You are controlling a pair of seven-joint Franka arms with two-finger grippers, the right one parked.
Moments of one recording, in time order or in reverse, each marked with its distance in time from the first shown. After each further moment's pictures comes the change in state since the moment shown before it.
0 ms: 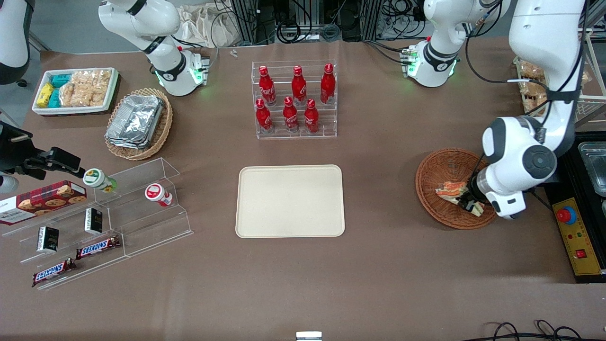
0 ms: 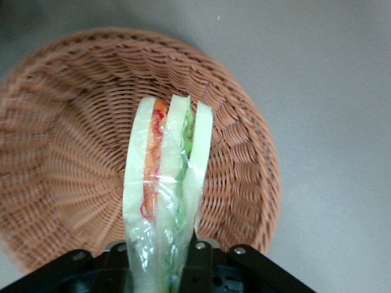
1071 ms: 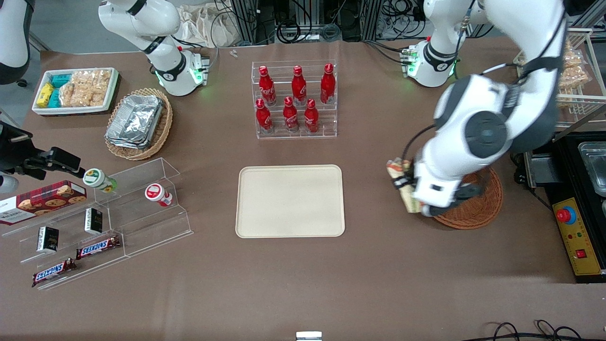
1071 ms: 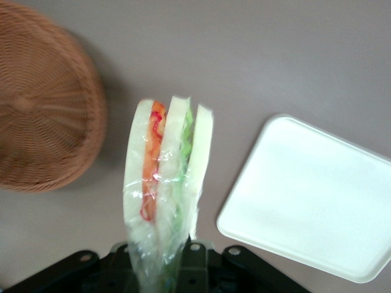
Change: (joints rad) arm -0.125 0.093 -0.341 0.461 0.043 -0.356 0.259
